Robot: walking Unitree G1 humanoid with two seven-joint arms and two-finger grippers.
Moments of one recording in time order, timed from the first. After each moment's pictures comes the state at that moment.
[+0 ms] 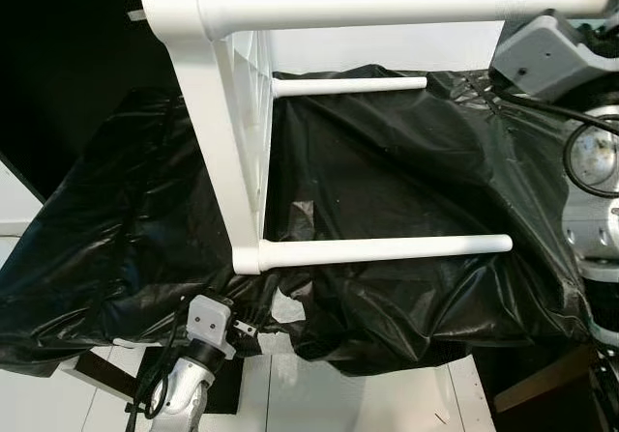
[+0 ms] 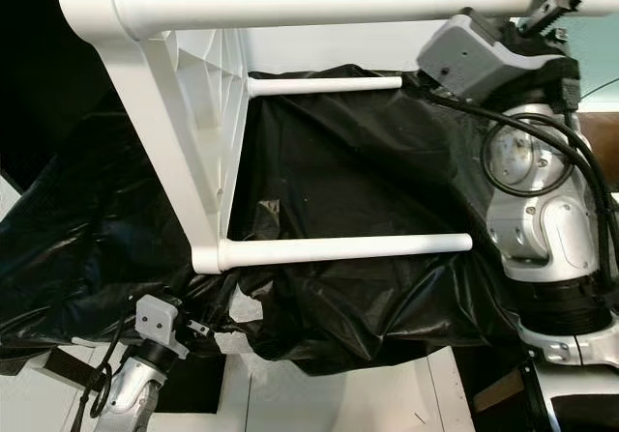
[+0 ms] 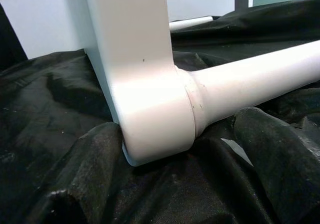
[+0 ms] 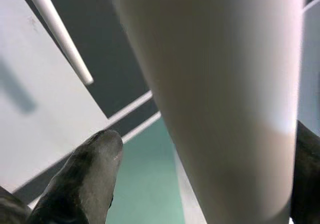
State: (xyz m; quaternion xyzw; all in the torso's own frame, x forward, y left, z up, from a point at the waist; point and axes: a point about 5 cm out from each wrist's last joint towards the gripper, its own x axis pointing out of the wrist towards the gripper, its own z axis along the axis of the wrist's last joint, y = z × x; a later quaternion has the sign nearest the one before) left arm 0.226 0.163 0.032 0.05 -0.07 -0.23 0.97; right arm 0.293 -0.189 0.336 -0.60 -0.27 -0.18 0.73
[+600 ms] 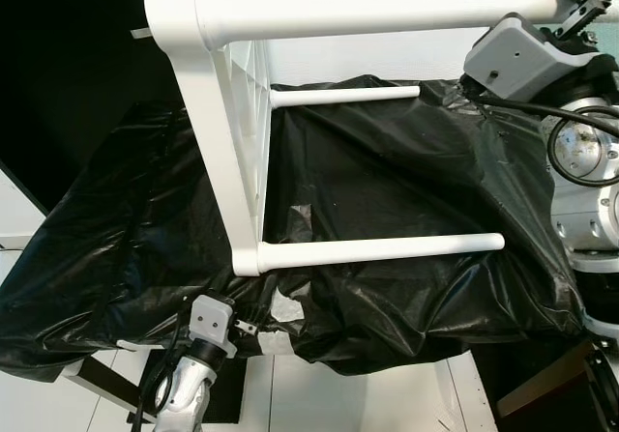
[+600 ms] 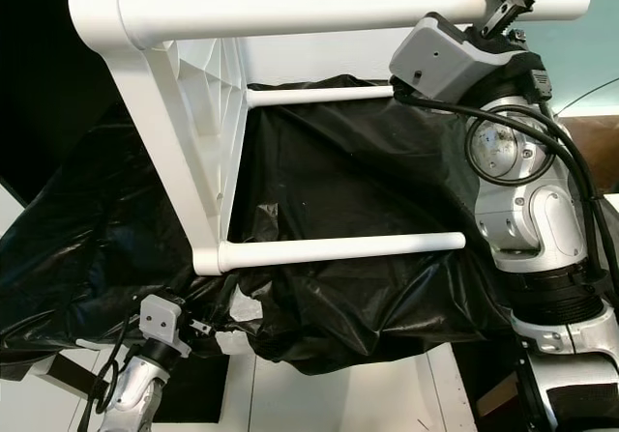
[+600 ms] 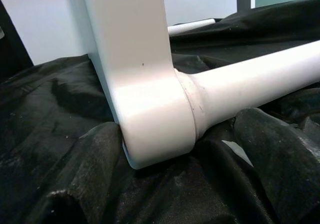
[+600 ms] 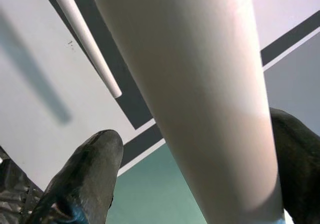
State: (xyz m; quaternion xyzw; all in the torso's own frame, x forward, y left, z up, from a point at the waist) left arm 0.232 0.167 0.022 0.05 -0.06 -0.21 0.97; right arm 0.304 -0.175 0.335 -0.60 -0.25 -0.10 0.75
